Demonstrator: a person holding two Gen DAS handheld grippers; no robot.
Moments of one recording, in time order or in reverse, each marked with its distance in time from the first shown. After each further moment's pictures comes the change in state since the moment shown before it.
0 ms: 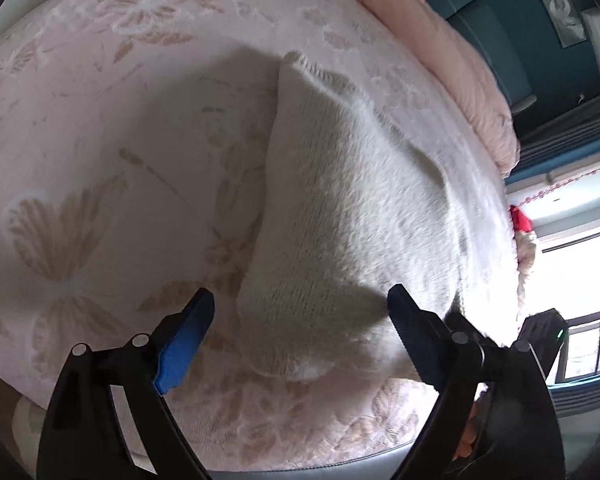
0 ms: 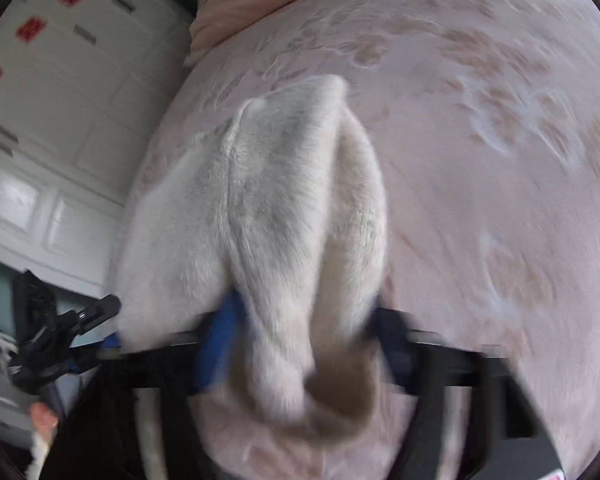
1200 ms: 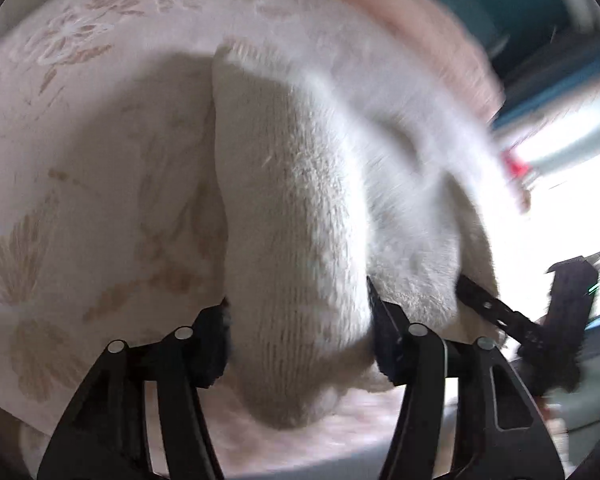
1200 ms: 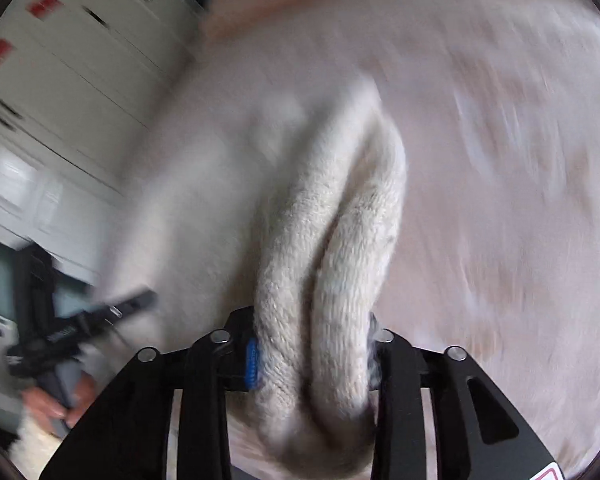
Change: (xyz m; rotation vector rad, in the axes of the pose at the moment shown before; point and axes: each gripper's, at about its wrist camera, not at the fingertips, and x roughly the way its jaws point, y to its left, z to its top) left arm 0.030 -0.037 -0.025 0.238 0.068 0.055; right arm 0.010 0.004 -0.011 -0.024 0.044 -0.064
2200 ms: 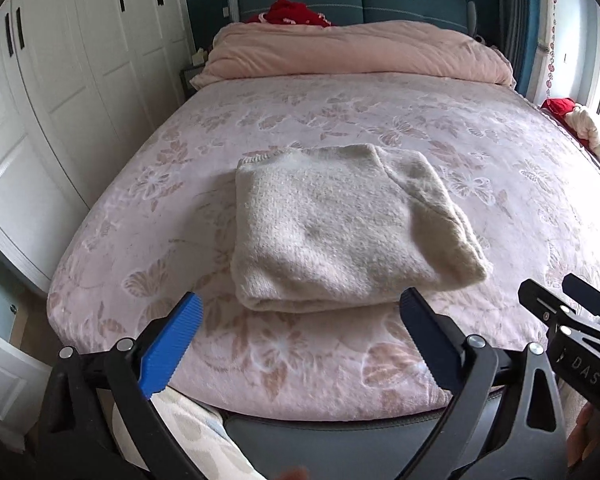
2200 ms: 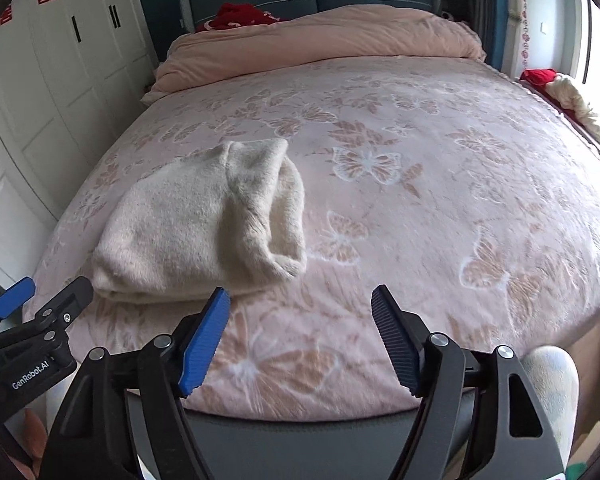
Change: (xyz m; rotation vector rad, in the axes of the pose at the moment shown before) left arm -0.099 -0.122 -0.122 0.331 -0.383 0.423; right arm -0.152 0.029 -0.136 -0.035 -0.351 -0.359
